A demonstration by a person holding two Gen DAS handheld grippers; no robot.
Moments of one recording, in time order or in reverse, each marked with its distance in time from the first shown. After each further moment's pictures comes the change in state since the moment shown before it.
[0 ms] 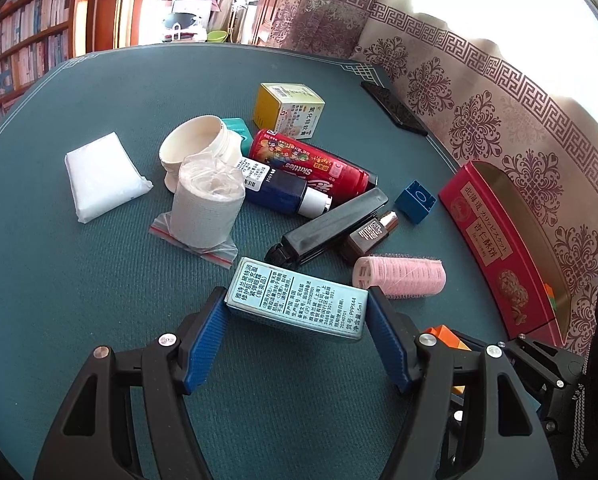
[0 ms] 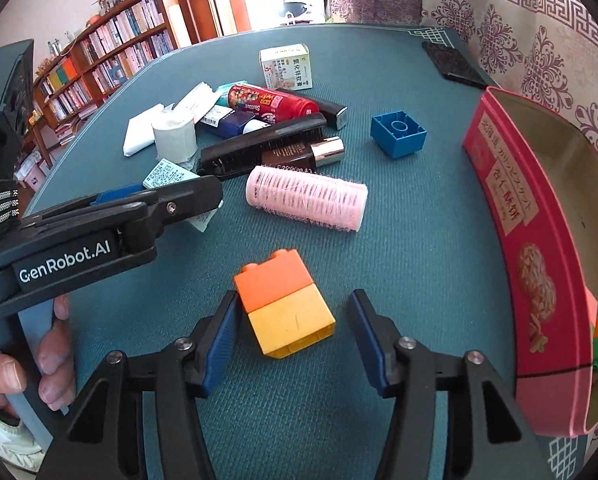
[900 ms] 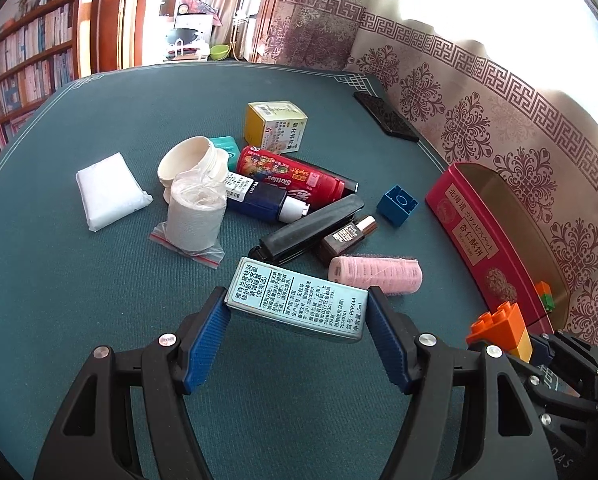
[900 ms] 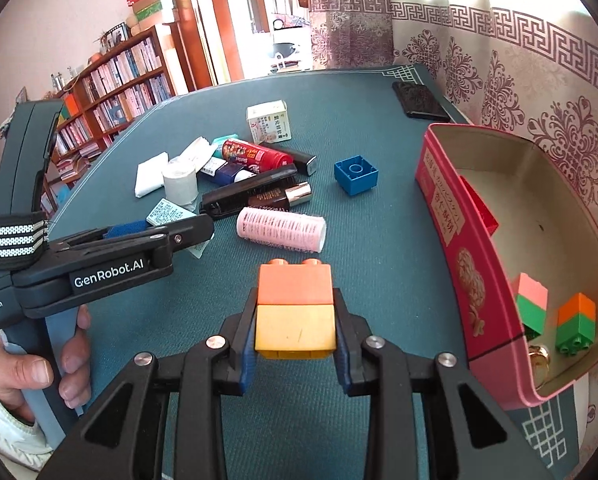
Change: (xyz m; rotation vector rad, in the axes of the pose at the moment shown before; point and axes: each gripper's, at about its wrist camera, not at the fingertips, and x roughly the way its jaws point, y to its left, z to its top) left arm -0.021 -0.027 -0.005 0.040 -0.050 0.037; right arm -0.052 -0.019 -0.011 0.054 -0.166 -0.004
